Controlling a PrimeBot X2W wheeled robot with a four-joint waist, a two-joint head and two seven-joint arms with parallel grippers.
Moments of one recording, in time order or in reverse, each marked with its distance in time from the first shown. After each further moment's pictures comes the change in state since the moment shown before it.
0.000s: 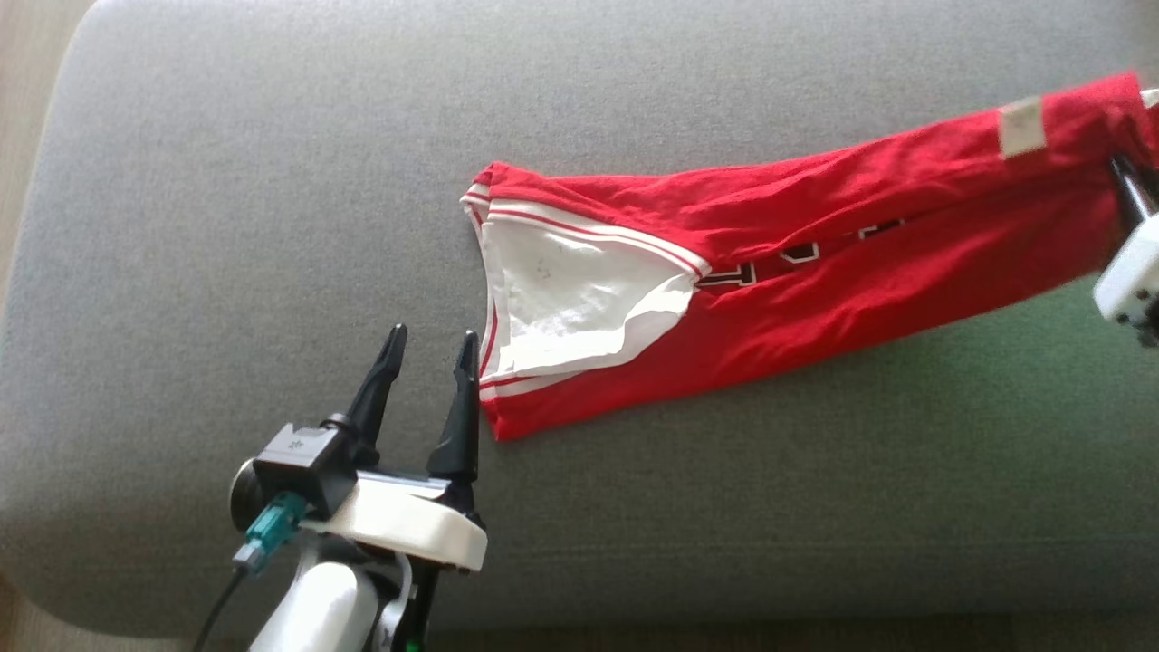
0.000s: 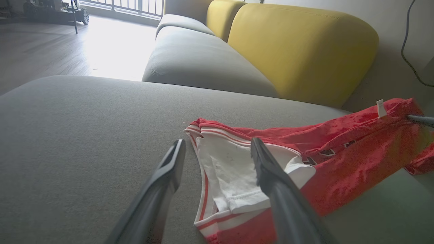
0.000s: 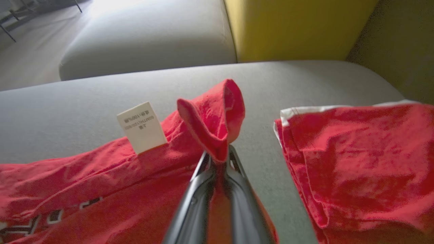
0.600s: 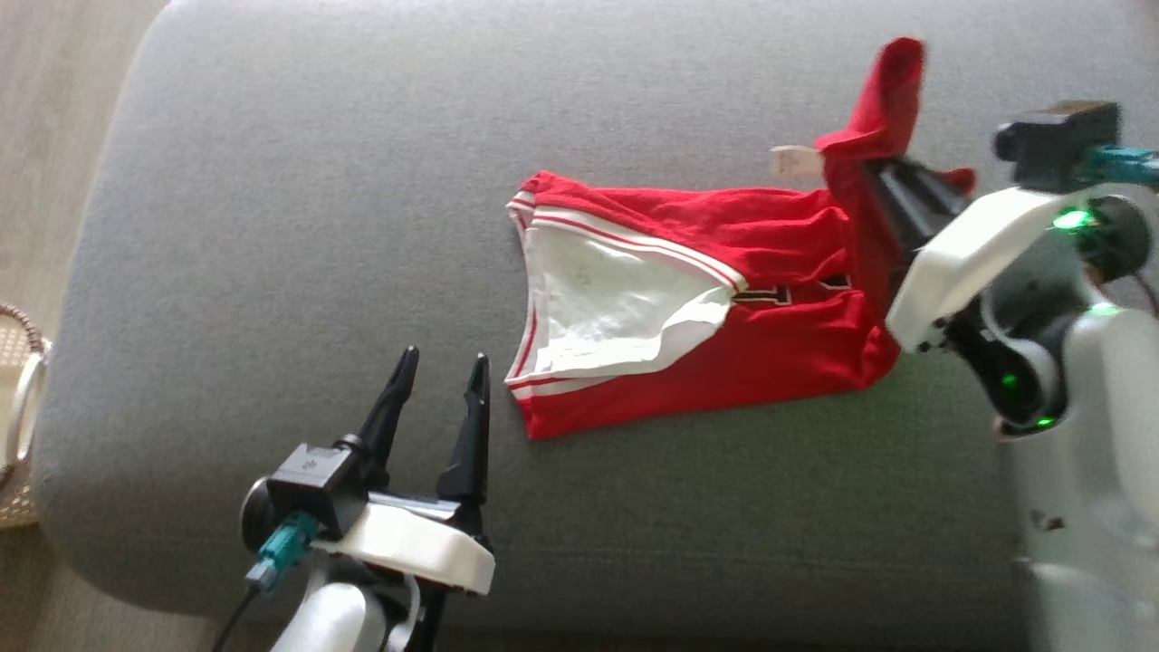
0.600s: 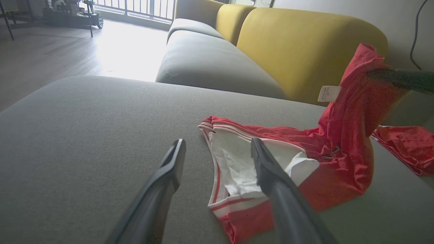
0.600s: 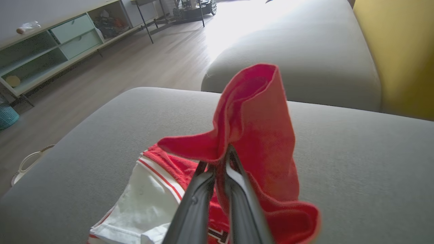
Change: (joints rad) left arm 0.032 -0.010 -0.006 0.002 0.016 -0.013 0.000; right arm 0.086 0.170 0.277 -0.383 0.095 0.000 0.157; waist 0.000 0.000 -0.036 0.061
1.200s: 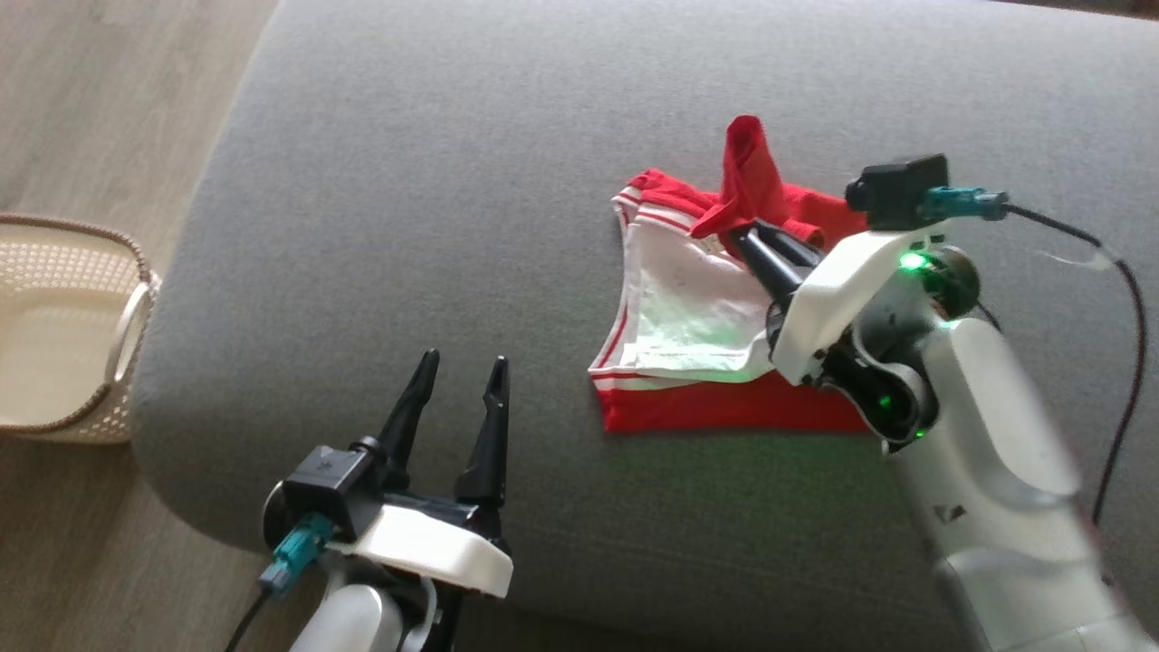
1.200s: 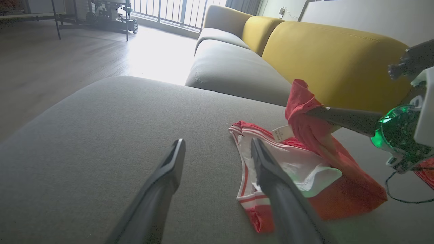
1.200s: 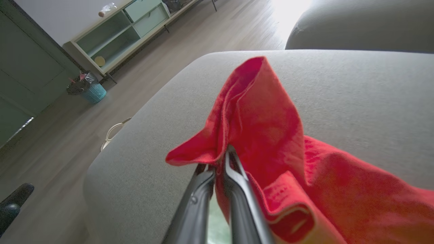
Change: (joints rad) left arm 0.009 -0.036 -0.001 0.004 0.000 -0.026 -0.001; right arm -0.072 0.048 0.203 0.314 0.155 0.000 -0.144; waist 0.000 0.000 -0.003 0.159
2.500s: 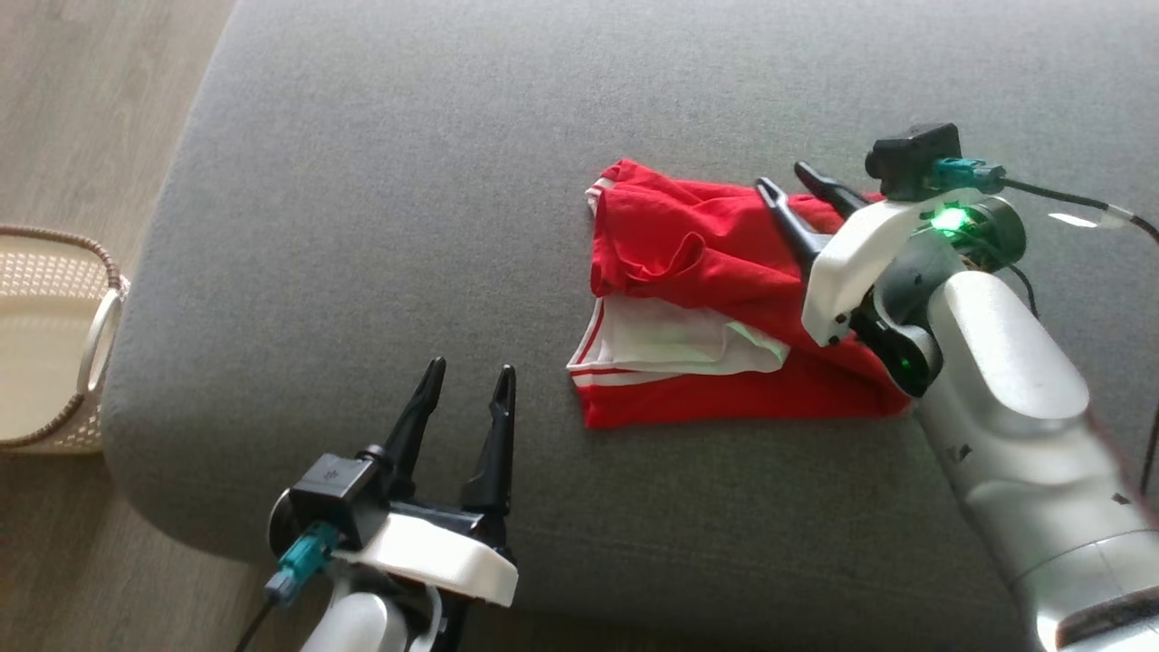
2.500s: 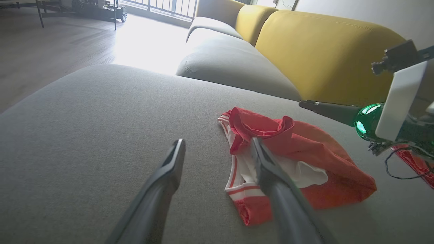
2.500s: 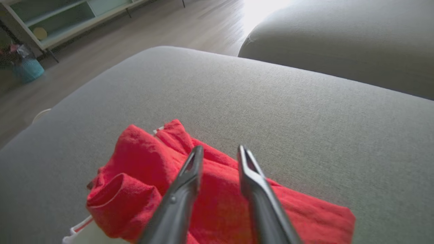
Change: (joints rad) left arm 0.017 -0.013 0.005 0.002 0.012 -0.011 0.000; right arm -0.195 -0.071 0.102 0.354 -0.138 0.000 -0.256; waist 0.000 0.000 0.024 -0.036
